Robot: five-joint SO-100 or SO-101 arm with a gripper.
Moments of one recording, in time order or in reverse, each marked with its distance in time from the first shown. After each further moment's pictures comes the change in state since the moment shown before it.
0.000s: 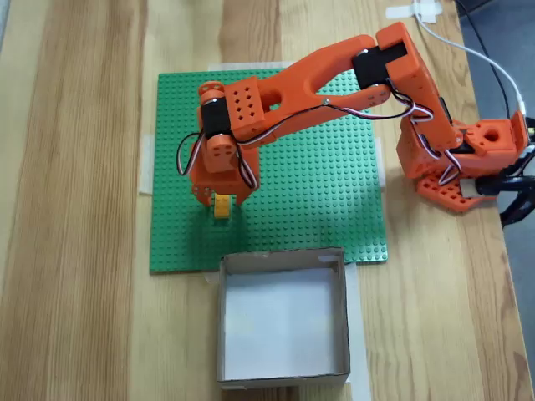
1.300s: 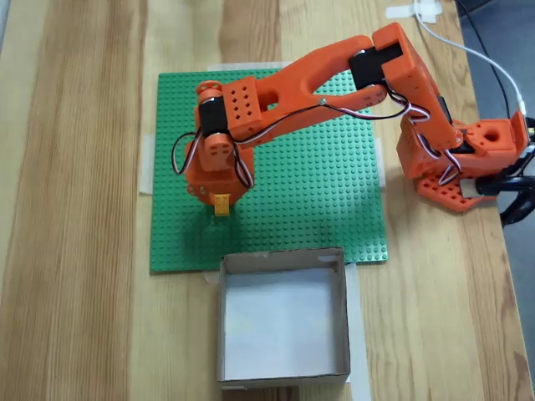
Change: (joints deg) arm 1.1 -1.9 -1.0 -2.6 -3.0
